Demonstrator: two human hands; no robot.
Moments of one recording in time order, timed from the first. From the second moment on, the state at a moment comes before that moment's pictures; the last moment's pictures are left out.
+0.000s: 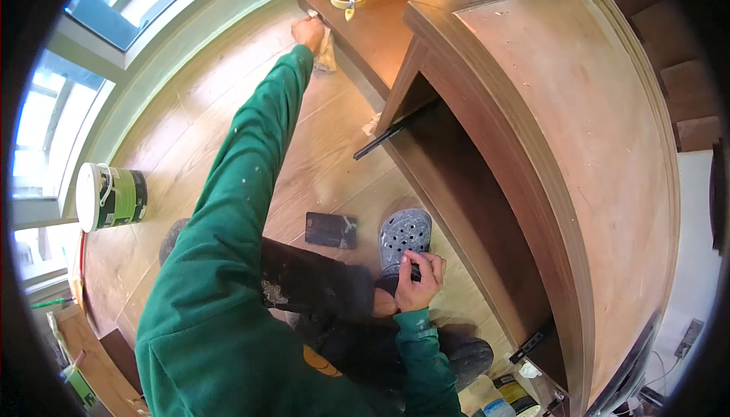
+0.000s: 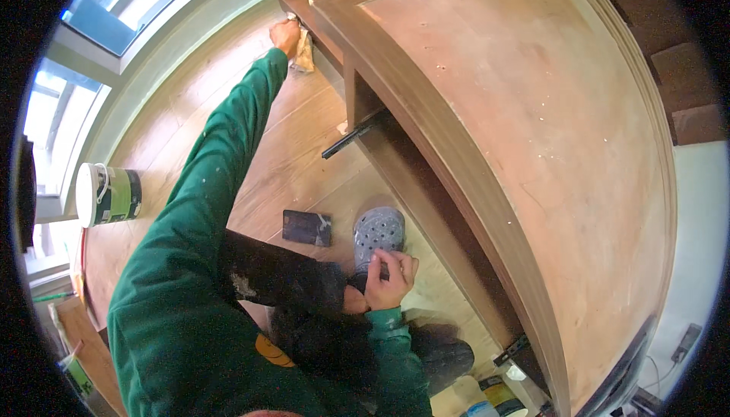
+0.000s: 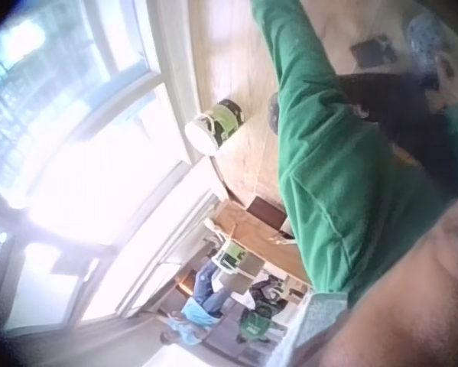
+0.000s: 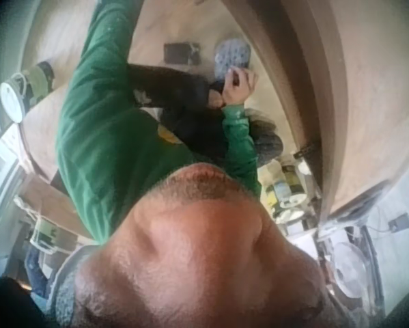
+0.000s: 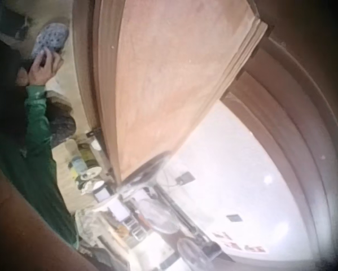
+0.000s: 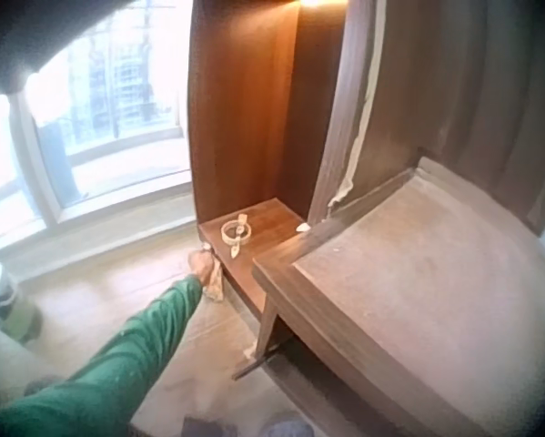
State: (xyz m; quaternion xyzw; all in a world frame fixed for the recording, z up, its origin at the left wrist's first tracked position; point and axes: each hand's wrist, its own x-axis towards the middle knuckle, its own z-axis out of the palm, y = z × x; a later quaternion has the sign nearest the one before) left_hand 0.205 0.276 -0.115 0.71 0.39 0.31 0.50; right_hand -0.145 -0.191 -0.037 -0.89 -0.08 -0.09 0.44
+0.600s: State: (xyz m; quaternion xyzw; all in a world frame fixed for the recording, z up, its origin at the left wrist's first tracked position) left_hand 0.099 0.225 -0.091 0.92 0.16 0.09 0.35; right_hand -0.145 -0.190 -0.033 -0.90 -0.09 -0.10 0.42
